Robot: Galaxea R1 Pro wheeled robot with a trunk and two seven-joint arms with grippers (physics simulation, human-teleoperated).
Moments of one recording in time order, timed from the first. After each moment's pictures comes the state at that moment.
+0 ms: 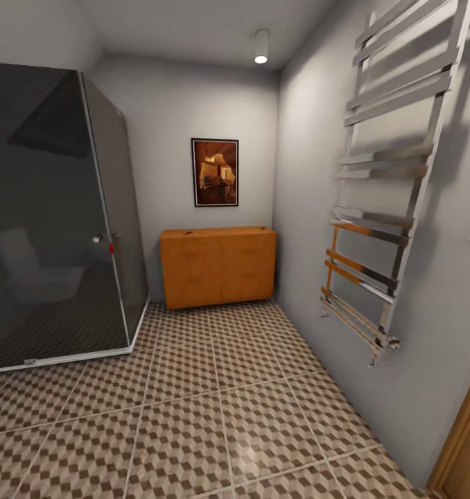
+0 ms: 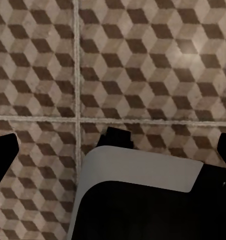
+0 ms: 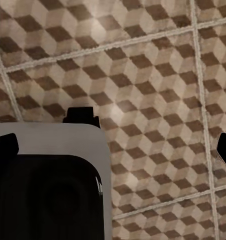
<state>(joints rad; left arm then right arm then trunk) -0.19 0.01 0.03 0.00 0.16 -0.05 0.11 -0.17 -0.07 0.04 0.03 -0.04 -0.02 -0.05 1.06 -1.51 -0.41</state>
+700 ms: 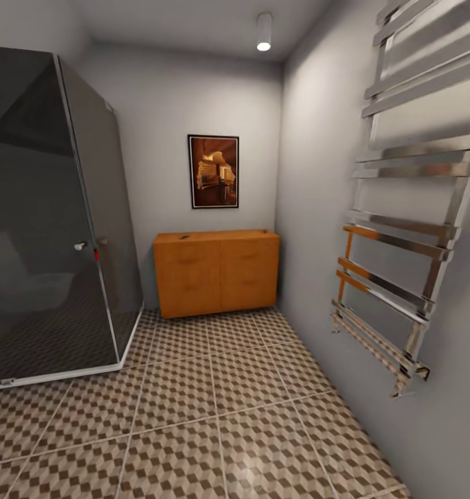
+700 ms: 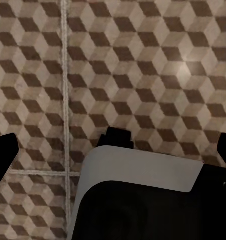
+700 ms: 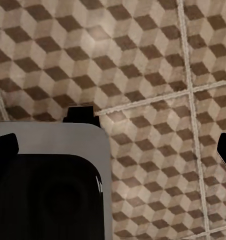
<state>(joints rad) -0.19 0.01 0.03 0.00 0.16 -0.05 0.11 -0.17 -0.07 0.04 0.03 -0.04 -0.02 -0.04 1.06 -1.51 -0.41</state>
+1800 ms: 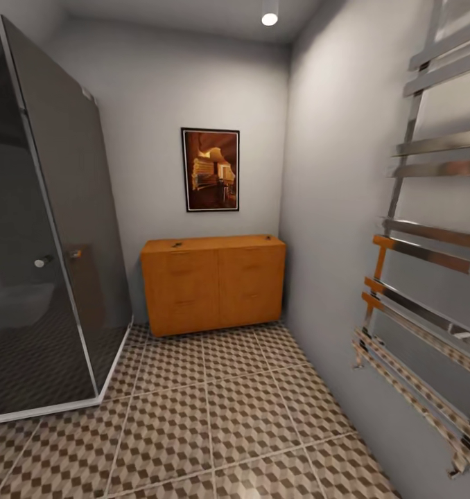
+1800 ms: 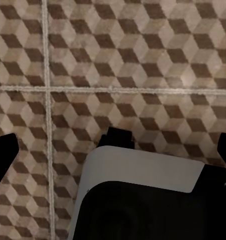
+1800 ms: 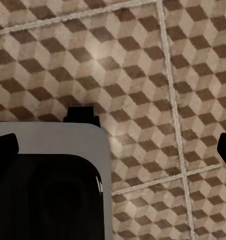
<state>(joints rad) -0.19 0.01 0.03 0.00 0.16 -0.05 0.11 -0.17 -0.07 0.04 0.03 -0.04 -0.02 -0.04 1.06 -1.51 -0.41</state>
